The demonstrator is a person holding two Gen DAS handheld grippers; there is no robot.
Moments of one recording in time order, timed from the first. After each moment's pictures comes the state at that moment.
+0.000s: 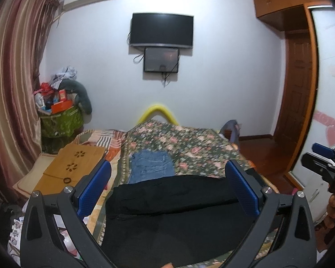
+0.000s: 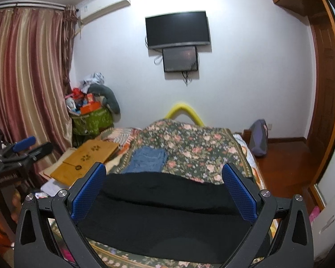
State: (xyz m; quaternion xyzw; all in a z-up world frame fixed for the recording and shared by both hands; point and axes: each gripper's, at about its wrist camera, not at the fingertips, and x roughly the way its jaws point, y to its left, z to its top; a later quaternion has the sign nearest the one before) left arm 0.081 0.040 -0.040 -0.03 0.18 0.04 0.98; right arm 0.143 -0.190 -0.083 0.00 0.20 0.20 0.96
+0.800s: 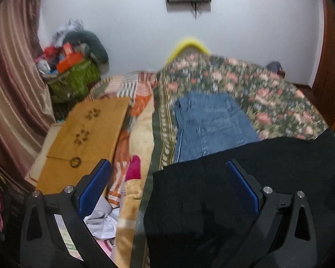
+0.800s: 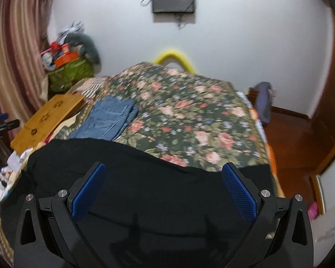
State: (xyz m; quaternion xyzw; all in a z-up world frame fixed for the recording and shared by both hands) left arm 0.321 0.193 -0.220 0.01 0.38 0.11 0.92; right arm 0.342 -0.174 -0.213 -0.06 0.35 0.22 0.91
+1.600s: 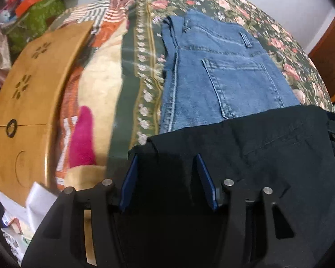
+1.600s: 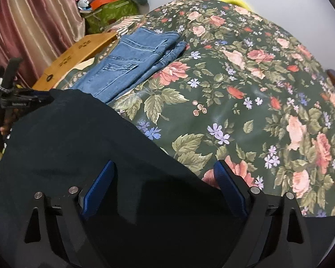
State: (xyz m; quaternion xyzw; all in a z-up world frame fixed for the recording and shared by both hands) left arm 0.405 0.239 -0.360 -0.07 0.56 0.02 0.83; right arm 0.454 -0.110 -0.321 -0.11 0.48 0.38 0.79
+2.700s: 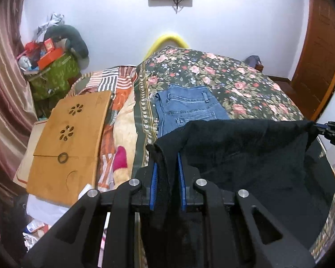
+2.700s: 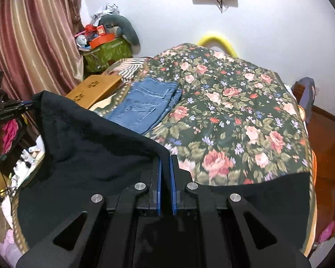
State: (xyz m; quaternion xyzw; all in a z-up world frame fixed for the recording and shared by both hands) left arm 0.278 0.182 -0.187 0.01 0.40 0.04 0.92; right arm 0.338 -0.151 -0.214 -0.06 0.38 0.33 0.86
